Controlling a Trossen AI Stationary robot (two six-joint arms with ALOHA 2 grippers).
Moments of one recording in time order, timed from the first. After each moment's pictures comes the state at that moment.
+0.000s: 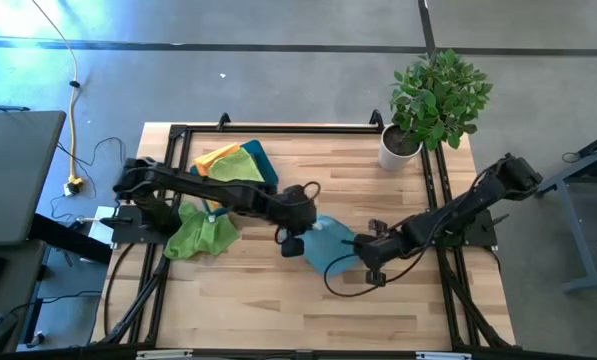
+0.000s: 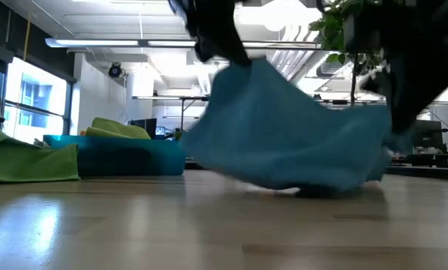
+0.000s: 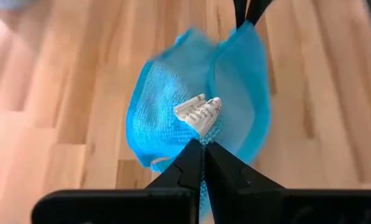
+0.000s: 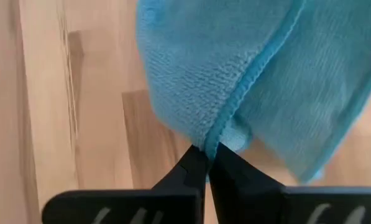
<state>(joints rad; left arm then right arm) 0.01 1.75 1.40 -0.52 -0.06 -0.10 0.45 1.42 0.83 -0.57 0.13 0.56</state>
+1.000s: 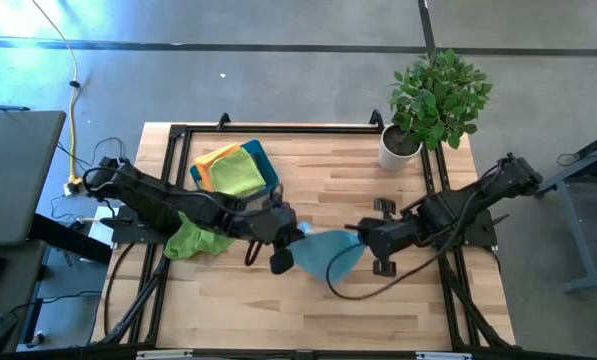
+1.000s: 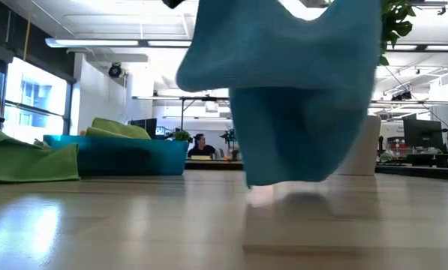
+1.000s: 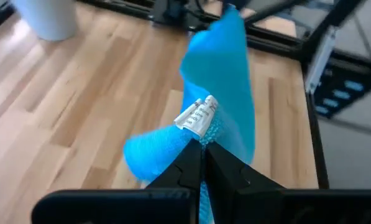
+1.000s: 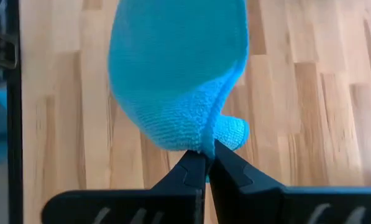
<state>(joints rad) -0.18 1.57 1.40 -0.51 -0.31 -0.44 0.45 1.42 1.43 -1.17 0.23 0.48</state>
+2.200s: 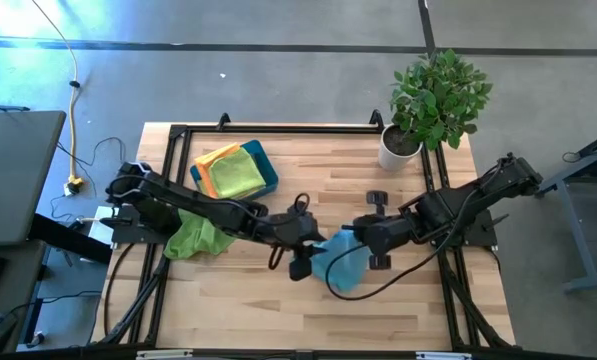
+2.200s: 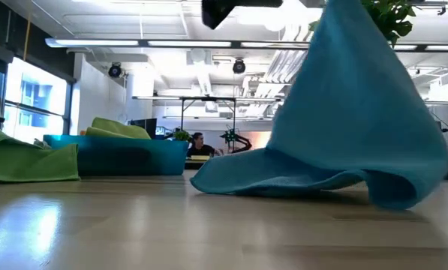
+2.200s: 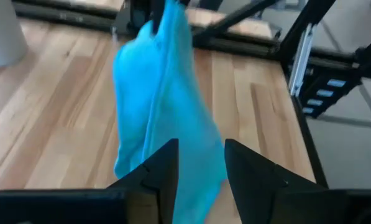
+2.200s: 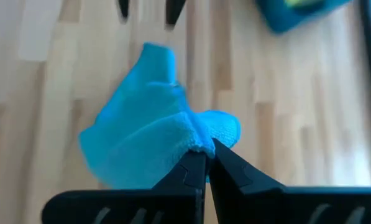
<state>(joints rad) -0.16 1.73 1.40 -0.26 -0.19 -0.32 0.43 1.42 1.43 -1.11 0.37 0.27</state>
